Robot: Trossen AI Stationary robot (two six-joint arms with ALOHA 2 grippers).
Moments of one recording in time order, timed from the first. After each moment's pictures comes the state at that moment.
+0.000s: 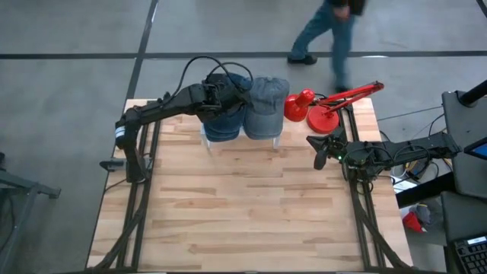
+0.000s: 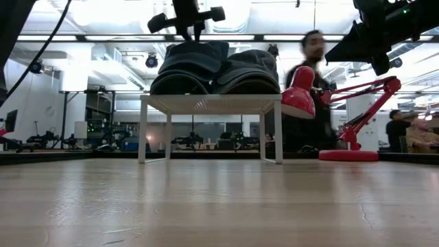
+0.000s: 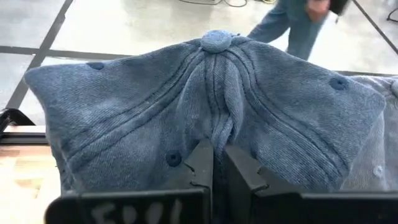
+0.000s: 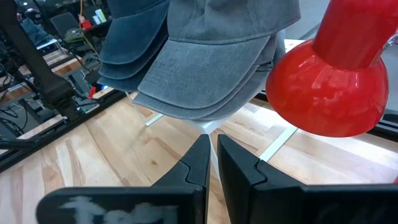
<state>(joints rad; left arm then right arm) 0.25 1.78 2.01 -1.17 -0.82 -1.11 0.17 0.55 0.42 -0.21 0.74 0.58</state>
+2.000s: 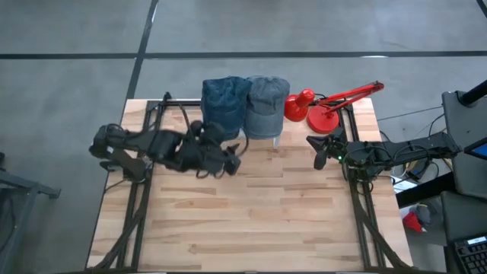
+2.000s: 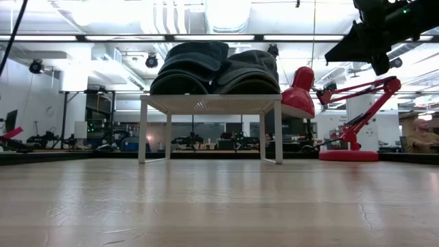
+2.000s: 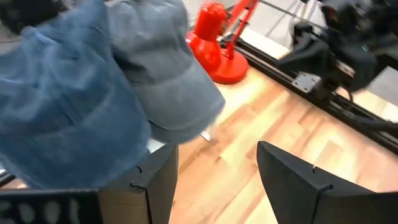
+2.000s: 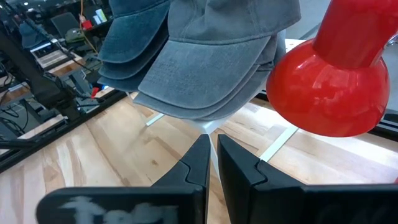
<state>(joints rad) -0.25 1.59 1.93 -1.13 -0.78 -0.78 0.17 0.55 0.42 -0.21 0.73 0.58</state>
